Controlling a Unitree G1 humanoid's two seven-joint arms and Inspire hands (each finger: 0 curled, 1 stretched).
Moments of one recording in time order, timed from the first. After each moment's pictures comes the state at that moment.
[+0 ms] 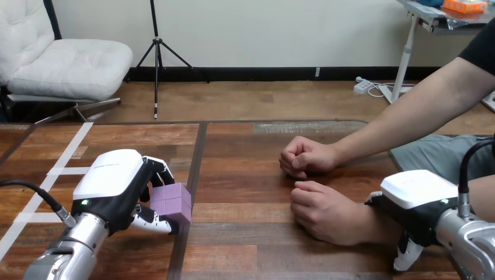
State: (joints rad) left arm -0.11 0.59 -0.22 0.26 0.68 -0.19 0.09; right arm -0.05 -0.68 0.15 -0.16 -1.04 0.06 0.63
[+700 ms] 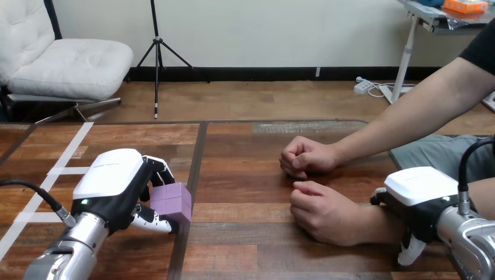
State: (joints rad) left arm -0.11 0.59 -0.21 0.25 0.67 -0.19 0.09; right arm -0.07 -0.68 0.17 -0.10 -1.07 0.08 0.58
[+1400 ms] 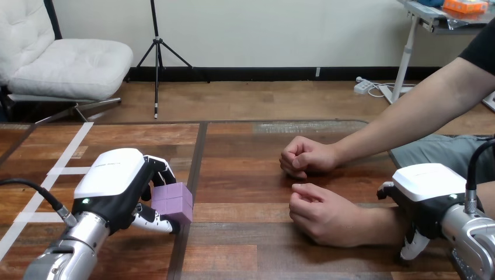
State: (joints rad) left arm -0.11 0.59 -0.21 0.24 0.68 -0.19 0.08; right arm -0.07 -0.68 0.17 -0.09 -1.06 0.13 0.54
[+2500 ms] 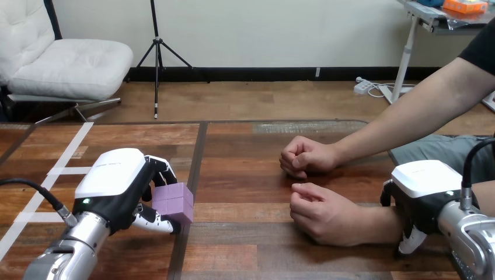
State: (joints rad) left arm -0.11 0.59 -0.21 0.24 0.68 -0.20 0.08; right arm -0.13 -0.68 0.22 0.03 -1.06 0.12 0.47
